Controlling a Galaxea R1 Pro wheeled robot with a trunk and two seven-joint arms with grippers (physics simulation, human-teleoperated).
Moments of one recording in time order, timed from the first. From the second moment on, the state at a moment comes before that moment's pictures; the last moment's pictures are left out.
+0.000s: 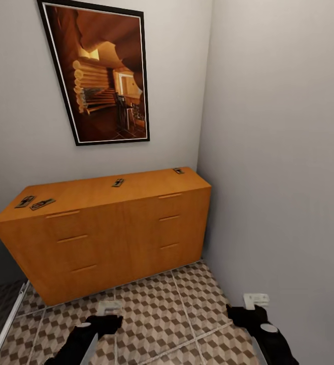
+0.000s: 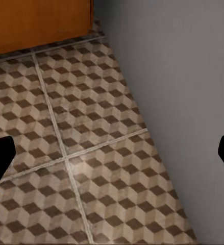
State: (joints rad) left arm -0.32 -0.02 0.00 -0.82 0.01 0.40 0.00; right arm -0.15 -0.04 0.00 -1.24 0.01 0.48 -0.08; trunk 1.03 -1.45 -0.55
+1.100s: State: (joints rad) left arm -1.05 -0.10 -0.01 -1.38 0.00 1.01 0.03; right arm -1.02 0.15 0.29 -1.26 -0.07 0.81 -0.54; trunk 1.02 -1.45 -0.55
